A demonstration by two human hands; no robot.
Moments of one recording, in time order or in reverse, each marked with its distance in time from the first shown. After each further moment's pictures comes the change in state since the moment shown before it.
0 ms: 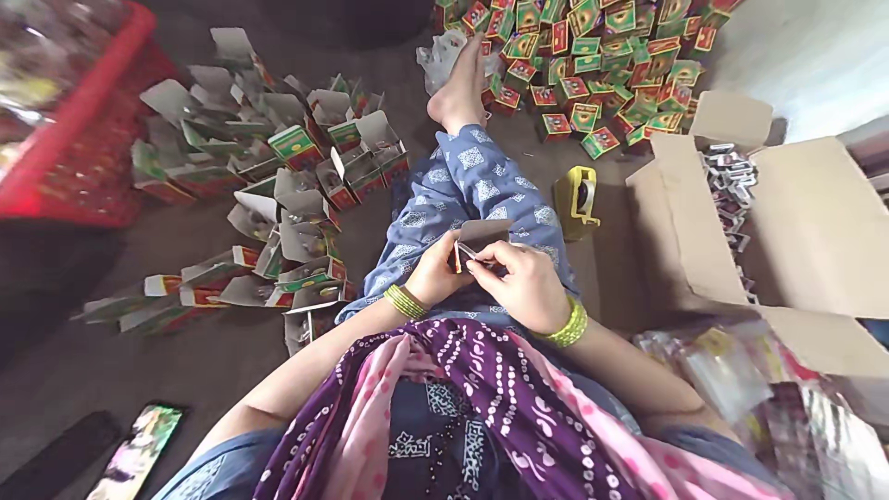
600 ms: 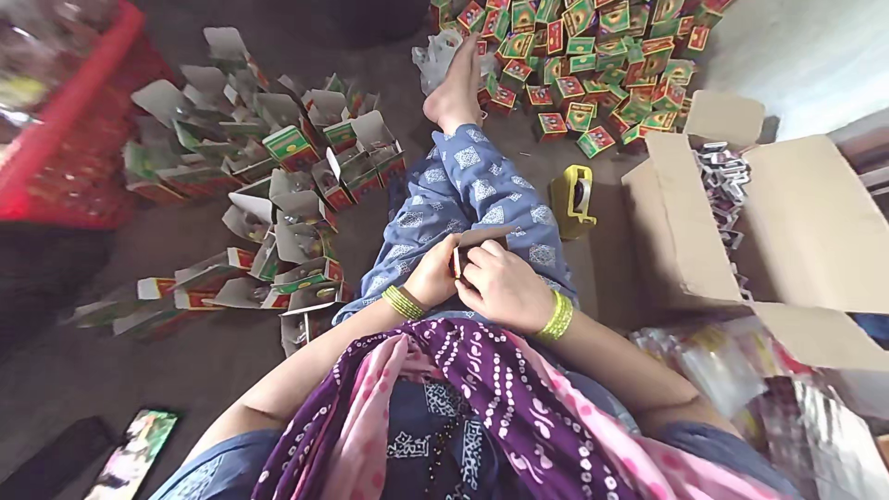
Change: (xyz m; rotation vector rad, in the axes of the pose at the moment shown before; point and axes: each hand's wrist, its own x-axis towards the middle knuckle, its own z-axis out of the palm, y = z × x) left_hand 0.000 -0.003 0.002 0.146 -0.079 -0.001; right_hand 0.004 0.004 0.010 -0.294 -0.415 -0.260
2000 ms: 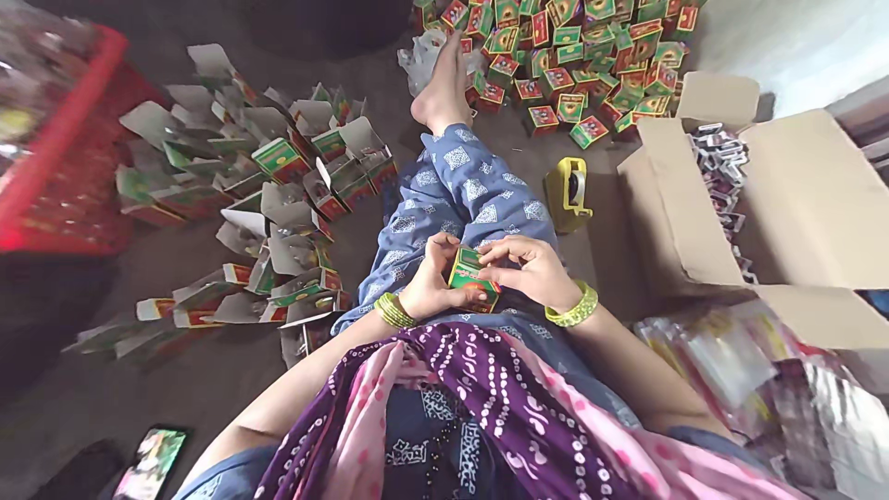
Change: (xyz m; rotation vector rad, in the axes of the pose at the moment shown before) left_hand -0.003 0.007 0.004 -0.543 -0.077 0.125; right_hand -0.030 0.047 0.003 1.008 0.369 0.157
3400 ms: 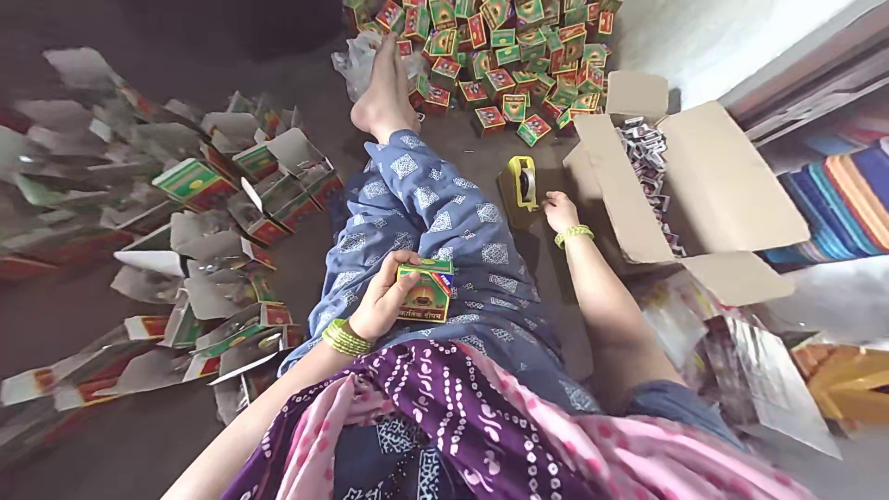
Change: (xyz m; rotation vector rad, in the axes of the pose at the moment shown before) left_hand 0.003 0.001 -0.006 0.047 0.043 -0.106; right_hand -0.014 0.144 -0.207 -0.641 0.569 0.853
